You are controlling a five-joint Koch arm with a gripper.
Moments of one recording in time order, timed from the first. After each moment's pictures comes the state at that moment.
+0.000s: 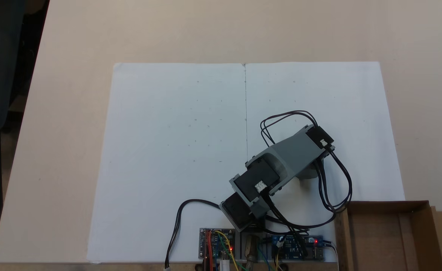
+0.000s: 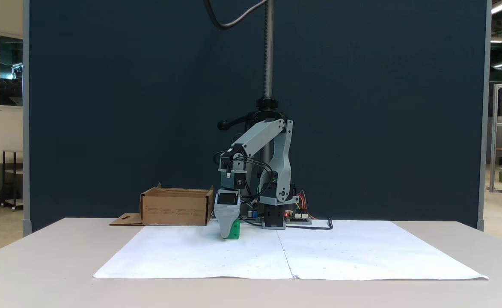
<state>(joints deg) 51.0 96.0 130.3 25.3 -49.5</state>
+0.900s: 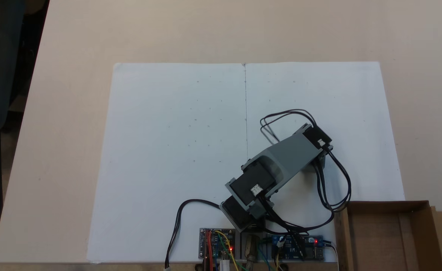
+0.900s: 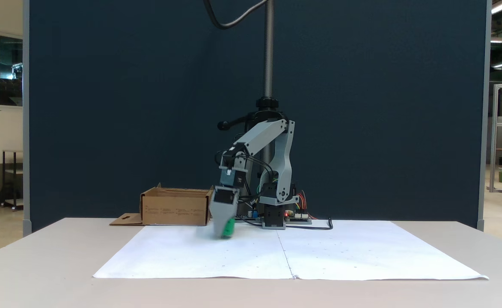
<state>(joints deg) 49.9 100.1 127.4 18.9 -40.3</state>
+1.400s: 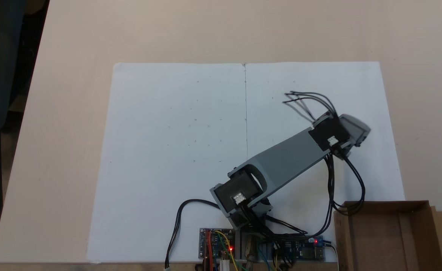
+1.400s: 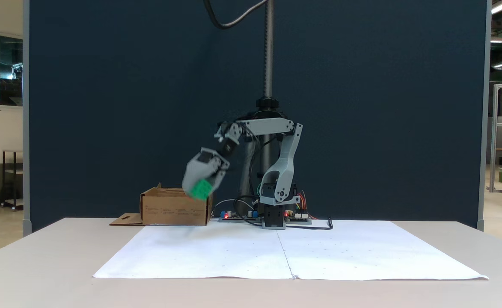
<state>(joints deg) 58.9 106.9 108.3 26.9 -18.5</state>
